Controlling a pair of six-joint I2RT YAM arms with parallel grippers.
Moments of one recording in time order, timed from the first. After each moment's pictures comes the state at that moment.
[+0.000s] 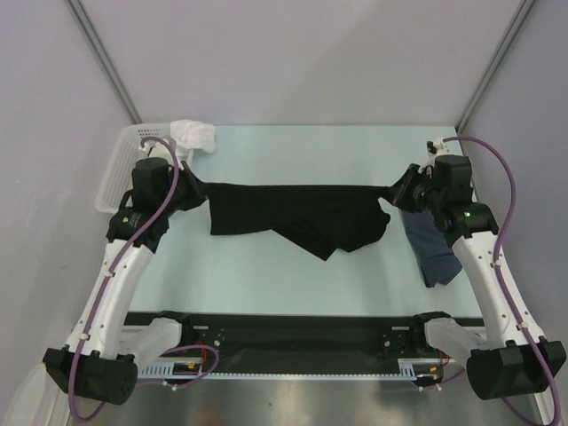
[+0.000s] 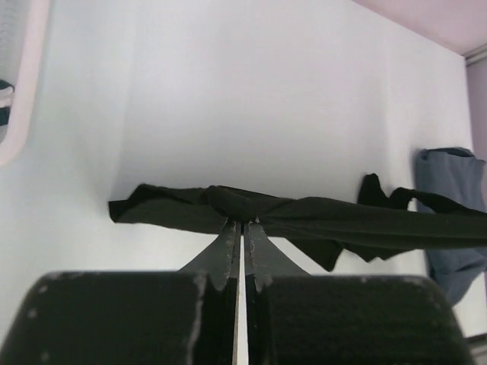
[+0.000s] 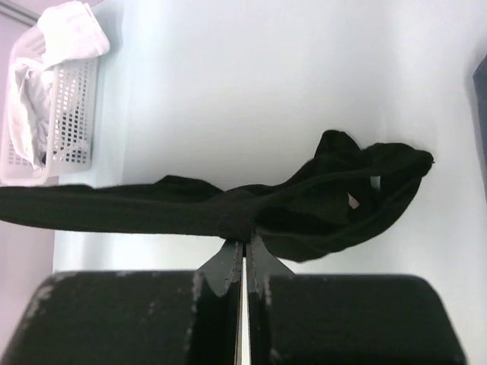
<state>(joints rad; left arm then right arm) -0.17 1.02 1.10 -0.59 0.05 -0.50 0.13 1.05 1.10 -0.60 -0.27 0.50</state>
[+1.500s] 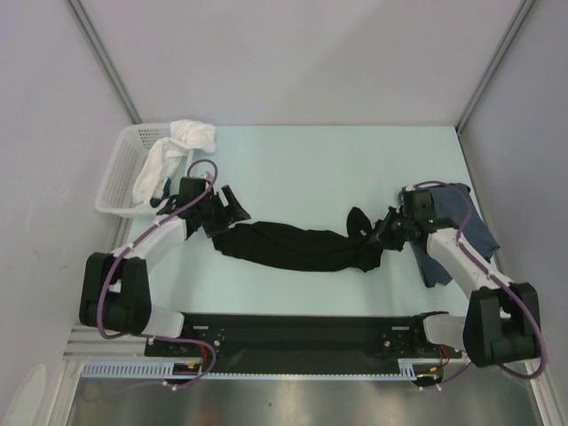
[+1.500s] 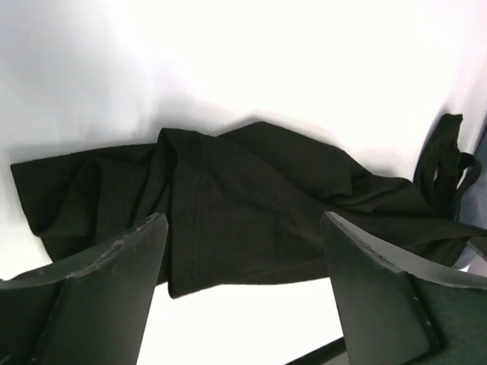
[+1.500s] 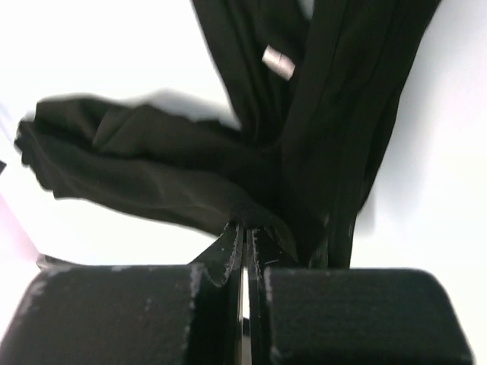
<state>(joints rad) -0.16 1.39 0.80 -0.28 0.29 -0.63 0.15 1.20 0.73 -0.49 -0.30 0.66</state>
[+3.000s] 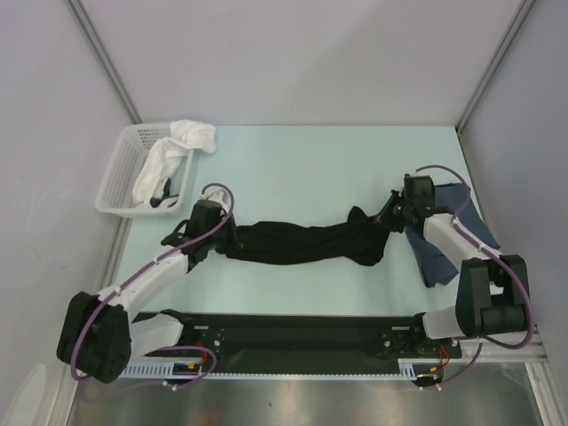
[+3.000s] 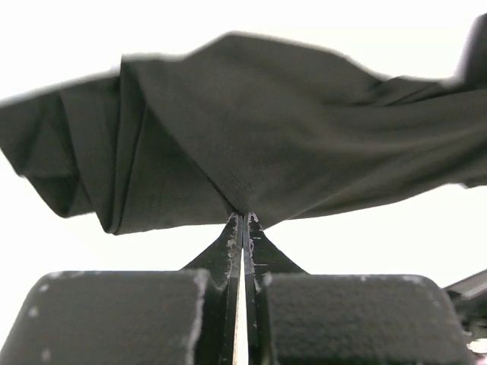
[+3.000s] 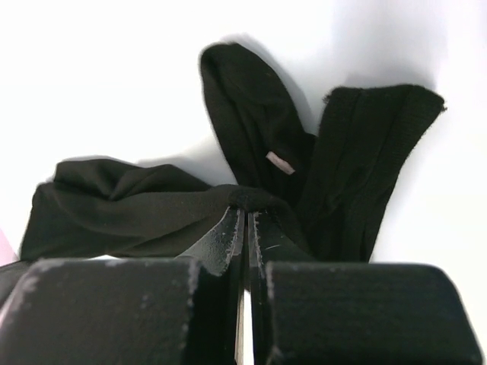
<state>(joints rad) -0.39 1.15 0.60 -0.26 0.11 -0.58 0.10 1.40 0.81 -0.27 -0.23 0.63</state>
